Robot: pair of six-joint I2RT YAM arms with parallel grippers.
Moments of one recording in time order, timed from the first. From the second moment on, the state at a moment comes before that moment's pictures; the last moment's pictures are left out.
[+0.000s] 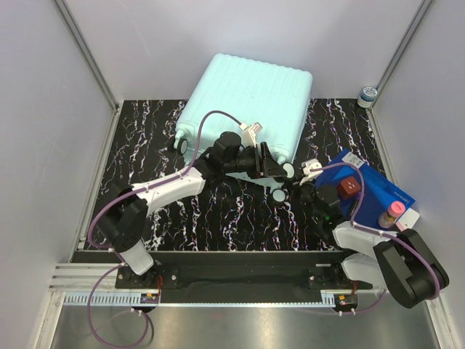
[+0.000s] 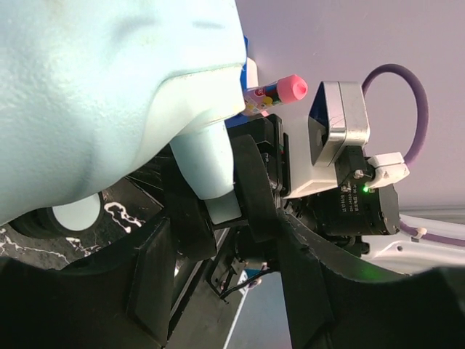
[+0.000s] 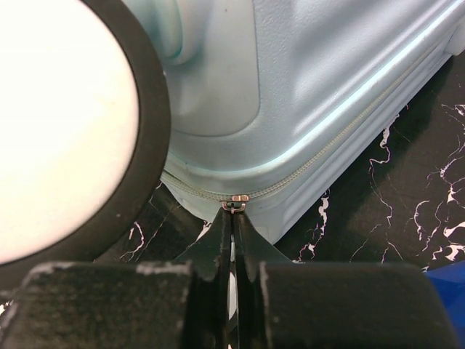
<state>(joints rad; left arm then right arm) -0.78 1.66 1.16 0.20 0.52 -0.91 0.45 1.18 0.20 0.87 -0.05 0.12</state>
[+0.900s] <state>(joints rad) -0.78 1.69 1.10 0.36 0.50 -1.15 0.61 1.26 0.16 1.07 0.27 0.07</state>
